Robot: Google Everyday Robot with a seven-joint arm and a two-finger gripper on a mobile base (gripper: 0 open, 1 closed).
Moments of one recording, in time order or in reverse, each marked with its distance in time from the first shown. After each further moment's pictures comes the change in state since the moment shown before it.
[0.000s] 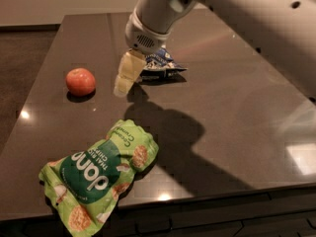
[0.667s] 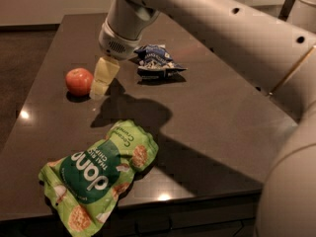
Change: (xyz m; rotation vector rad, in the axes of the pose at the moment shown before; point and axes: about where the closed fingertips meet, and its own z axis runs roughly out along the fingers) arm -0.047 -0.002 0.058 -0.067 -0.022 -0.021
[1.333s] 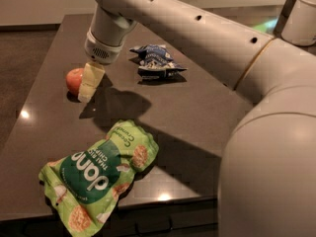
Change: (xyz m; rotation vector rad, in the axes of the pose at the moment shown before) arm -0.016 -0.018 0.046 -0.002 0.031 0.006
